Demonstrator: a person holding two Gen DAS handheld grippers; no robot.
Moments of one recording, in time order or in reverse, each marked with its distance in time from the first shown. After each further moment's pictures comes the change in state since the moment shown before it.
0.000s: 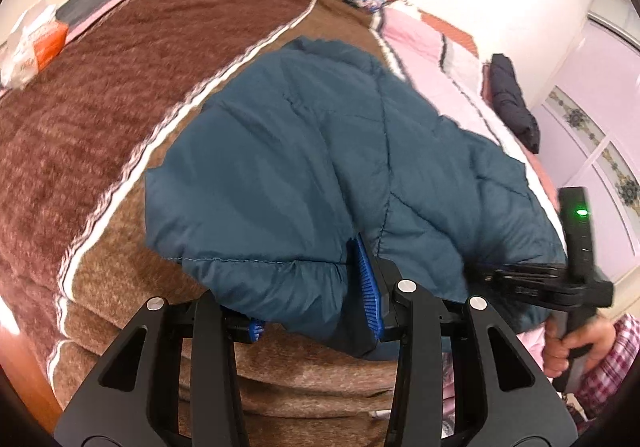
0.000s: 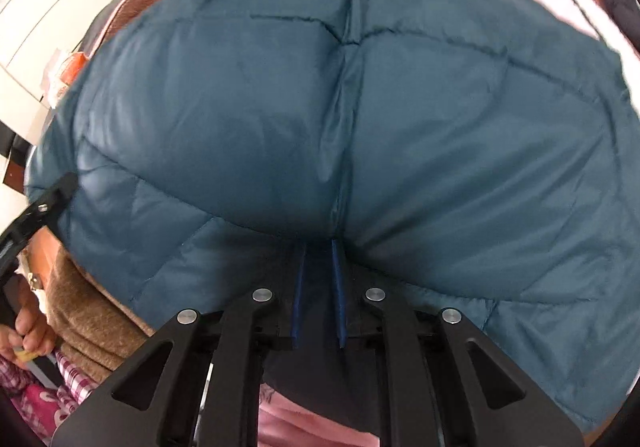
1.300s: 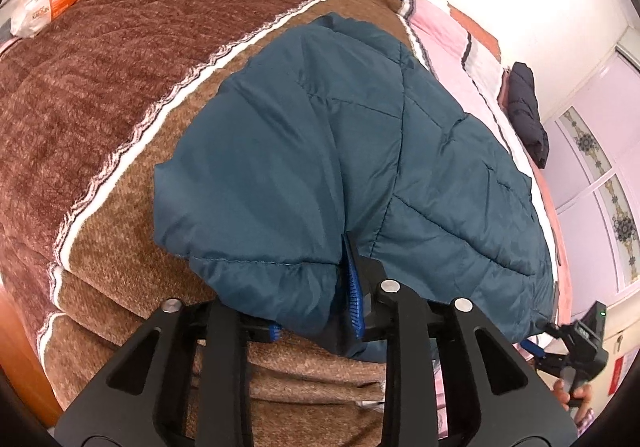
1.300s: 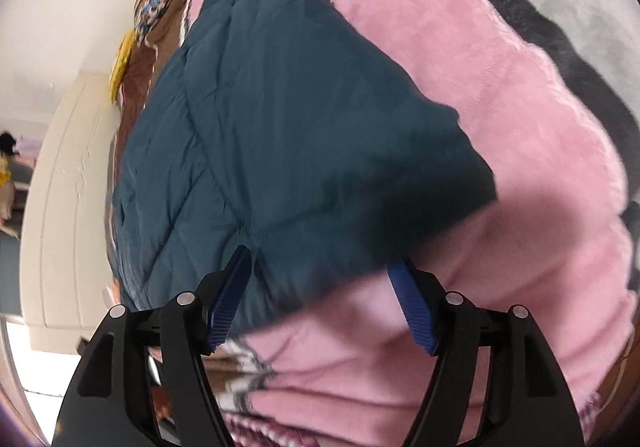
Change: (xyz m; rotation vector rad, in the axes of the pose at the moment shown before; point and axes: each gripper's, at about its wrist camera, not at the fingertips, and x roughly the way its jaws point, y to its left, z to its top) left arm 0.017 0.027 0.007 -0.139 0.122 0.017; right arm -0.083 -0.171 -0.147 0.867 -0.171 0.241
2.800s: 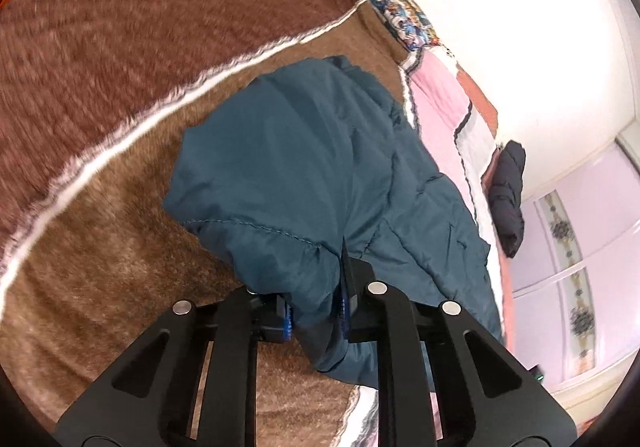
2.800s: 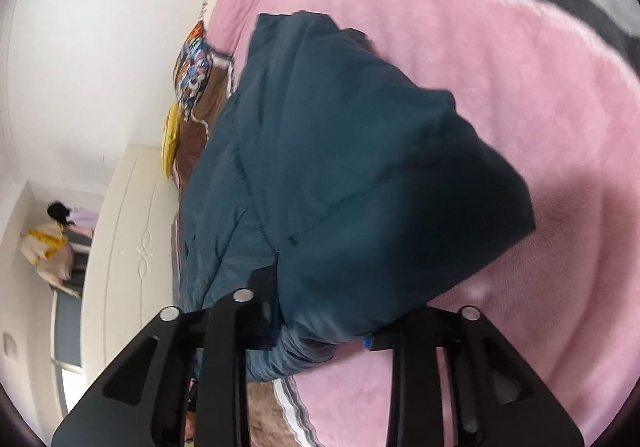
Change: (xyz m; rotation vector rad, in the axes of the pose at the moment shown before) left arm 0.103 -0.051 0.154 -0.207 -0.092 -0.140; right arm 0.071 0.037 0.147 0.105 -0.177 0.284
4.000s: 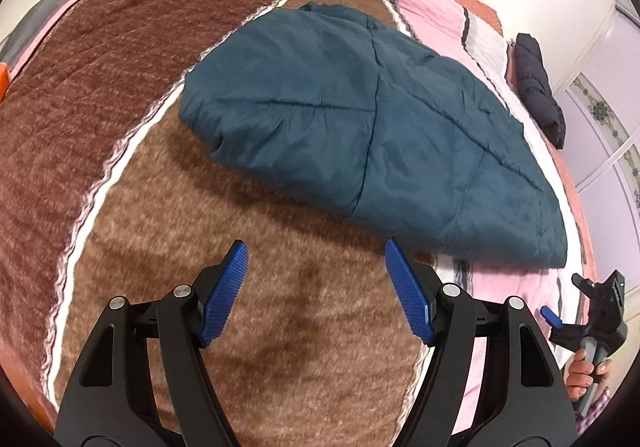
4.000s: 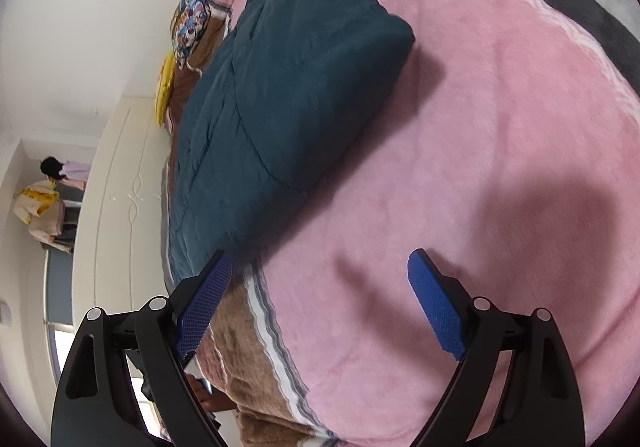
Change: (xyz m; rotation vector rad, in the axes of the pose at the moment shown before) left arm -0.027 -0.010 -0.064 0.332 0.116 0.195; right arm -0.047 -0.013 -0.040 -0.028 0.157 -0.030
